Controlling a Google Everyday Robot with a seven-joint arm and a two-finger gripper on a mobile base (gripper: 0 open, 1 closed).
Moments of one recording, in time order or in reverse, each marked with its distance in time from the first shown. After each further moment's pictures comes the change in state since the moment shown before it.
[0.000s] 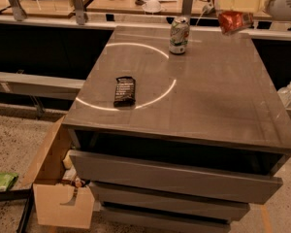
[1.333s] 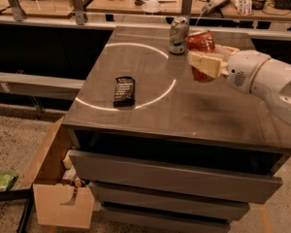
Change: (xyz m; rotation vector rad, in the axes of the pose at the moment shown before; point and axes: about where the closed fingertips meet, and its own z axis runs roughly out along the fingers) arm 0.109 0.024 0.049 0.078 -0.213 -0.088
